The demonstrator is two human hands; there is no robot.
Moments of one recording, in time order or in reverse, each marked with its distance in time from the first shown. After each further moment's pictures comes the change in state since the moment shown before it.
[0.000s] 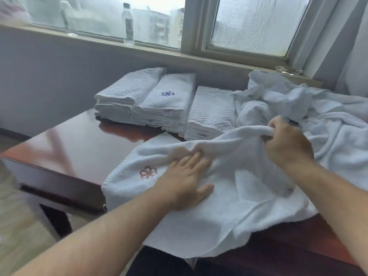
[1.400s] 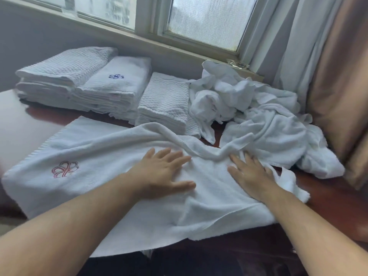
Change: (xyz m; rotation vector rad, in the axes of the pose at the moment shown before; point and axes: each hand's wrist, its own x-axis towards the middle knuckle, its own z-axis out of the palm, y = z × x) left_hand 0.028 0.045 0.012 -0.008 -0.164 0.196; right_hand -0.078 0.122 0.007 -0.284 -0.649 0.152
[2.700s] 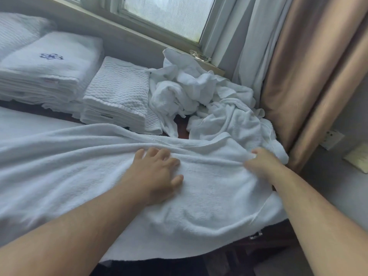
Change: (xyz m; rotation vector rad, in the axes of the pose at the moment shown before) left_hand 0.056 0.067 0.020 0.005 0.150 -0.001; right_hand -0.015 0.080 -0.071 0.397 0.186 0.505
